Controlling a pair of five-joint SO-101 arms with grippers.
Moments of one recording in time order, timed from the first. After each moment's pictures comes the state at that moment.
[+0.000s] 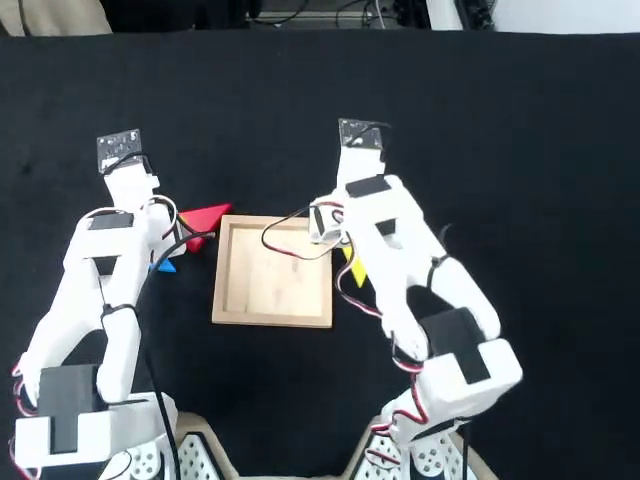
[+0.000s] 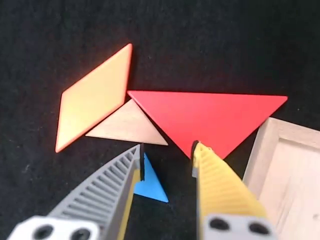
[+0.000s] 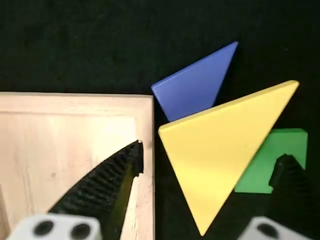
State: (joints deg) left arm -10.8 -8.8 43.9 39.4 7.3; right arm -16.7 8.1 24.7 53.7 -20.3
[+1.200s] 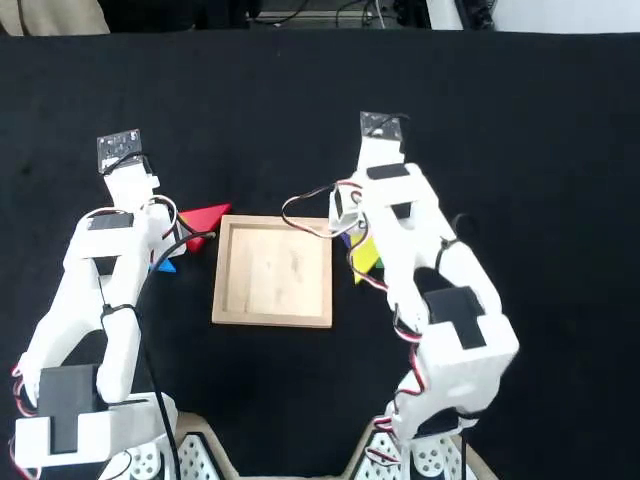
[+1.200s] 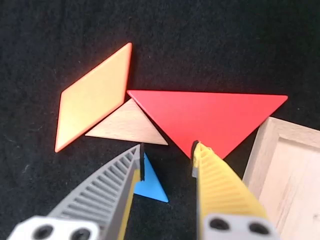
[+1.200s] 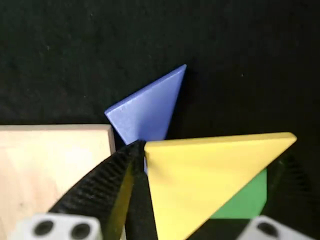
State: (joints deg) left arm -10.8 -8.8 43.9 39.4 7.3; right arm -10.6 17.3 16.0 55.4 -16.2
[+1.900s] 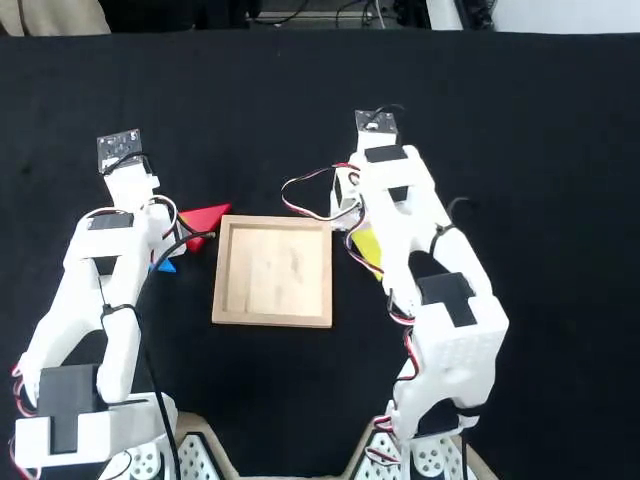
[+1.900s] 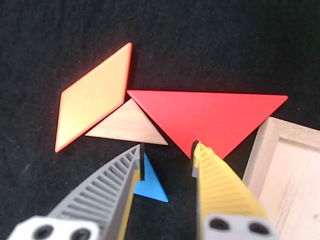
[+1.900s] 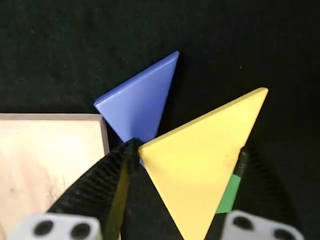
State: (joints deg) left arm -10.8 -8.8 43.9 39.4 7.3; right arm -9.4 22.0 6.8 66.9 -13.7
